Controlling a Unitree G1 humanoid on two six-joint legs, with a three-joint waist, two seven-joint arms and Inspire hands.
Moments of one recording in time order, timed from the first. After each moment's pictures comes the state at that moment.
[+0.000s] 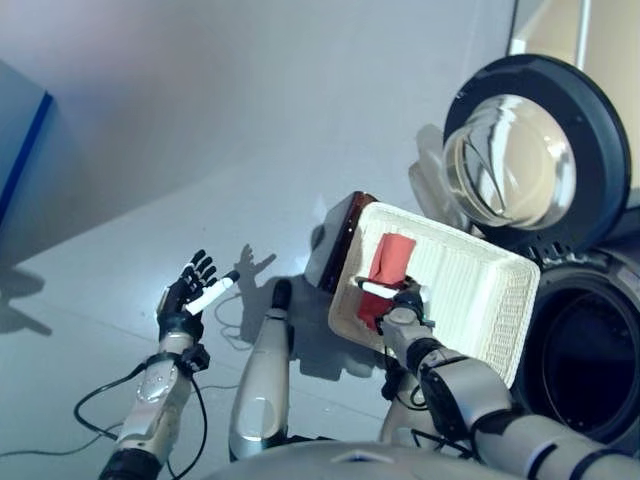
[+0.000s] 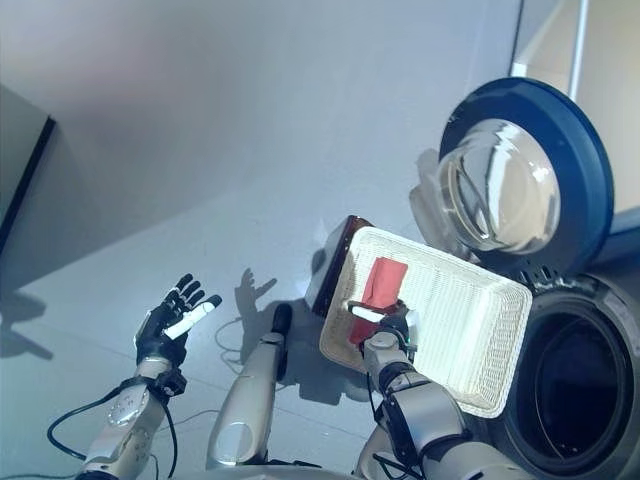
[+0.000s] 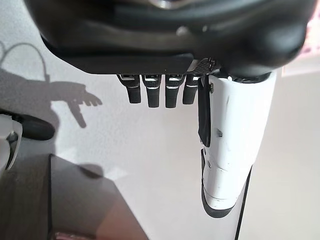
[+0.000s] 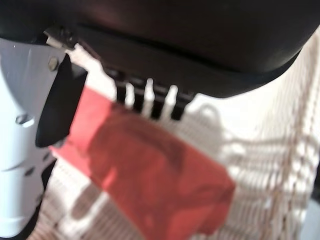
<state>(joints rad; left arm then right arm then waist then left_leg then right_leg) 0.17 0.40 -0.15 0.26 -0.62 -0.22 0.12 -0.62 -0.06 0.05 1.41 0.26 -0.04 -0.58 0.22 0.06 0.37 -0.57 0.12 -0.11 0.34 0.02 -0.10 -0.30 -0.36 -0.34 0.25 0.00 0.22</state>
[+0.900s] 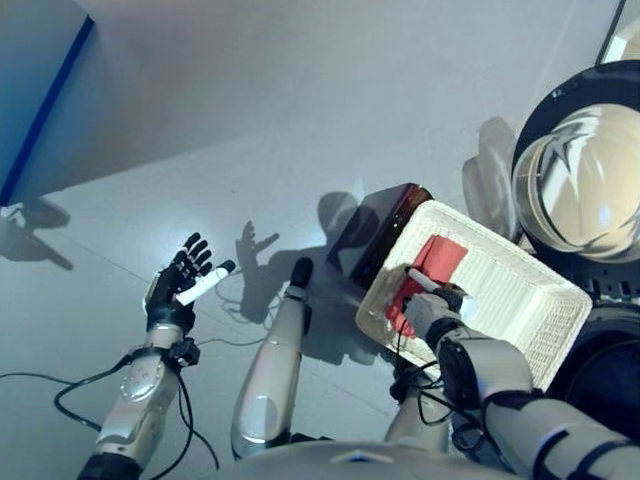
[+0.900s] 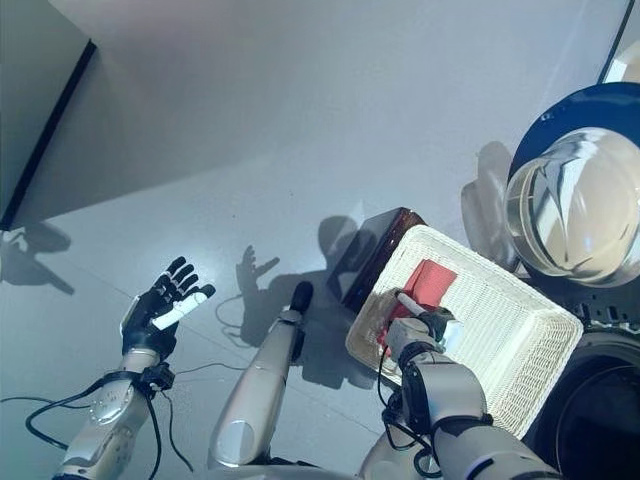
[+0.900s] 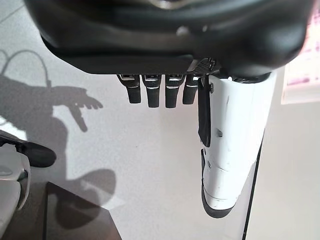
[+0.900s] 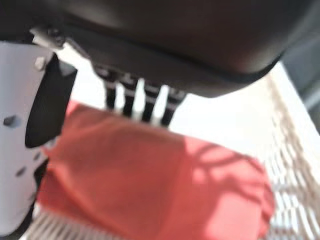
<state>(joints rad) 0.21 0.48 -0.15 0.10 -0.65 -0.22 0.14 -0.71 -0.18 -0.13 1.45 0.48 -0.03 -0.72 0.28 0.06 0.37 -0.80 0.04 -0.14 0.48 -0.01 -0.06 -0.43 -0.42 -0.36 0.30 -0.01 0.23</state>
